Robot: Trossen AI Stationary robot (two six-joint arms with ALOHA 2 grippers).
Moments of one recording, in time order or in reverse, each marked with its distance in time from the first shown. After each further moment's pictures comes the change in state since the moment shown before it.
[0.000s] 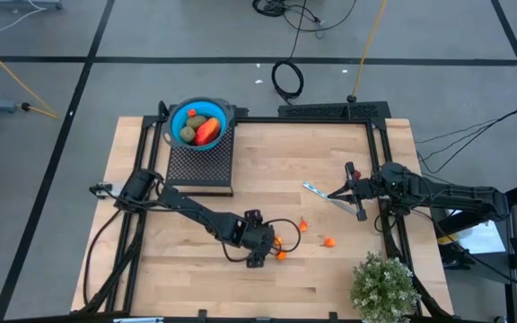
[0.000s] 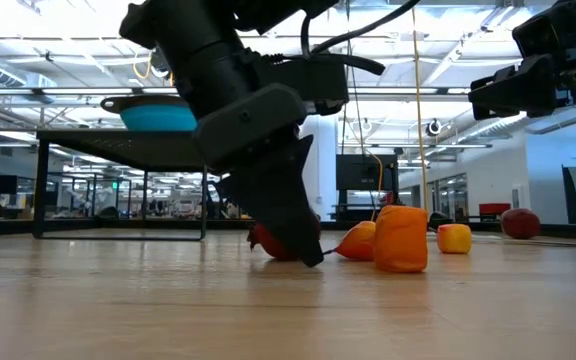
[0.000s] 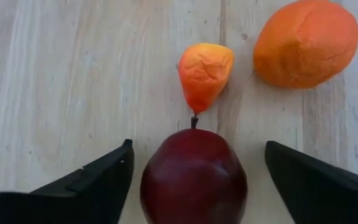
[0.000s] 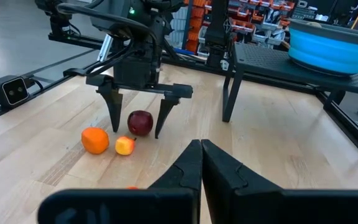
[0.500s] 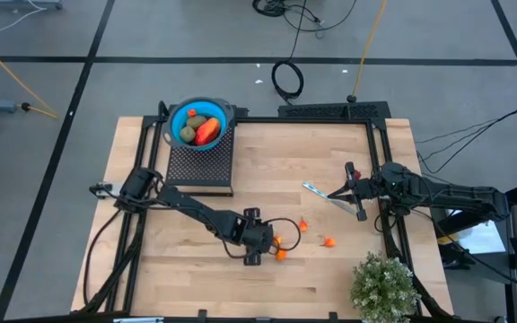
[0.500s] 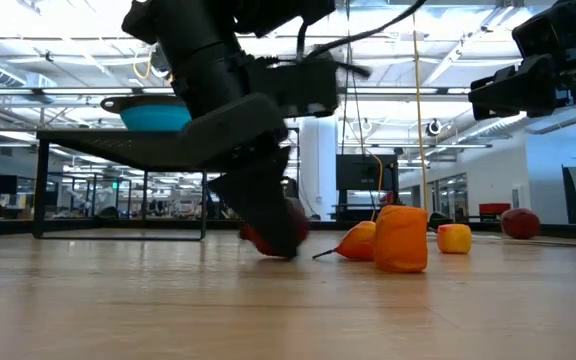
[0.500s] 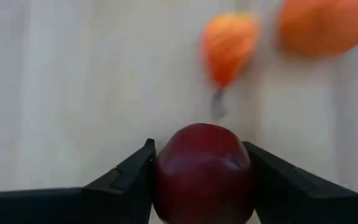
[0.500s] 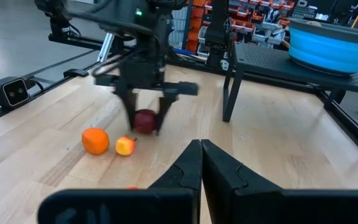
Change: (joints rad) left arm 0.021 -0.022 -0.002 -0.018 -0.008 0.075; right arm 0.000 0.000 0.000 0.000 0.000 0.007
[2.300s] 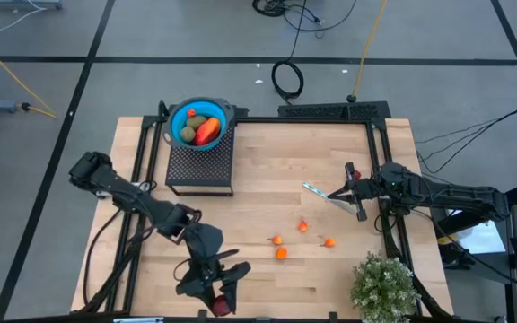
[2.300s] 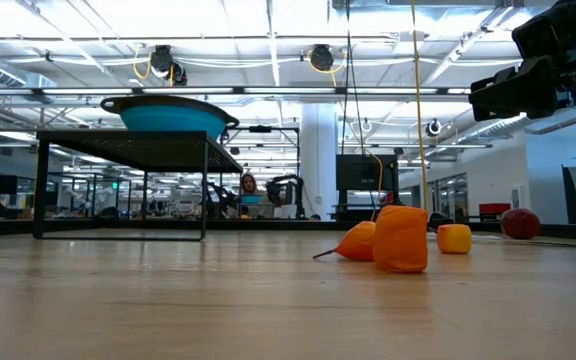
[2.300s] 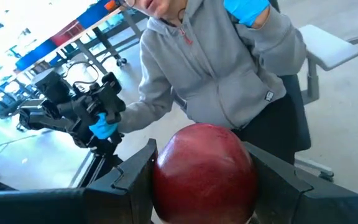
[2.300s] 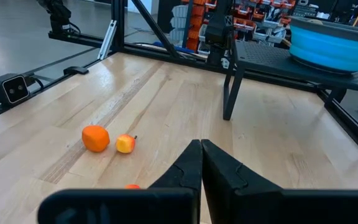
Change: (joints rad) left arm -0.201 -0.443 0.001 0.353 0.859 1.019; right arm 0.000 0.000 0.000 -0.008 0.000 -0.008
